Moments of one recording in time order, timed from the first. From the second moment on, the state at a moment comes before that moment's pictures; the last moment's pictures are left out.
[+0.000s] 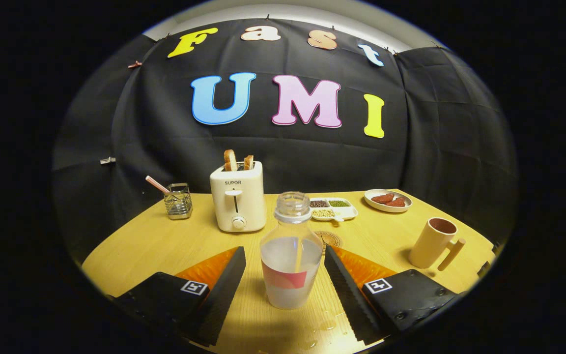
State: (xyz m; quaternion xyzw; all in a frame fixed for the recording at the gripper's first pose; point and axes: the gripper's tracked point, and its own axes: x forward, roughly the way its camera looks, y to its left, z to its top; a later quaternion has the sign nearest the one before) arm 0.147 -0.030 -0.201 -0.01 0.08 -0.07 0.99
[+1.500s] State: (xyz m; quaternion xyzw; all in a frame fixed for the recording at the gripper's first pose) arm 0.166 -0.056 -0.186 0.08 0.11 -0.06 0.99
